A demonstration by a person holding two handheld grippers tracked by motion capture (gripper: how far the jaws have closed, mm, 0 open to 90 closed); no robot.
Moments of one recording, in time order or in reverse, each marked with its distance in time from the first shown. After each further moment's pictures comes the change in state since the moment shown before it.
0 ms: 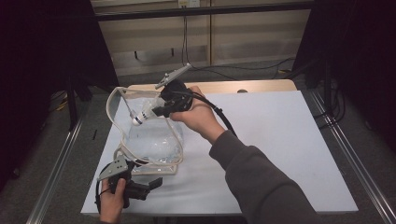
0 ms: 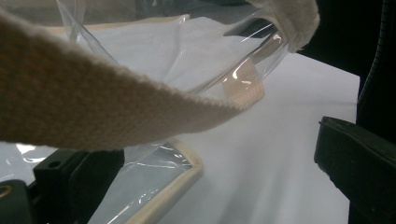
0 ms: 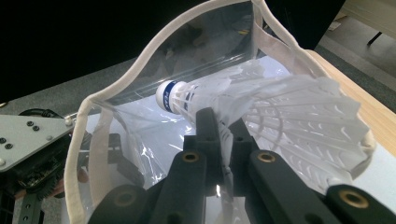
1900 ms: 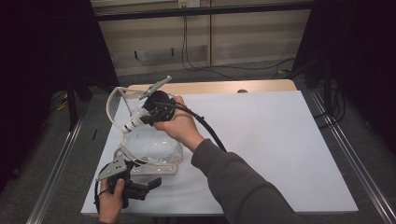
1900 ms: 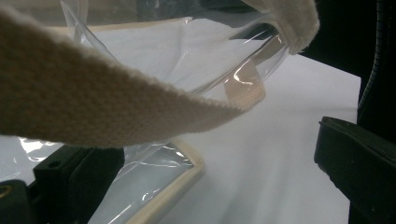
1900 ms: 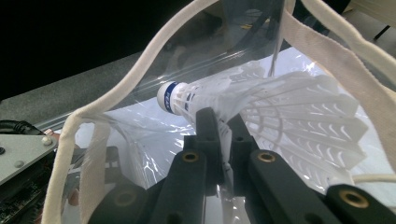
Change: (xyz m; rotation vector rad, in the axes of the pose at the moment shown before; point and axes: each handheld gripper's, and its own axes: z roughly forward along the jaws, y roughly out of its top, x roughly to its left) left arm 0.000 0.000 -0.002 -0.007 0.007 -0.003; right arm 0.019 -0.001 0.047 0.020 -0.010 0.003
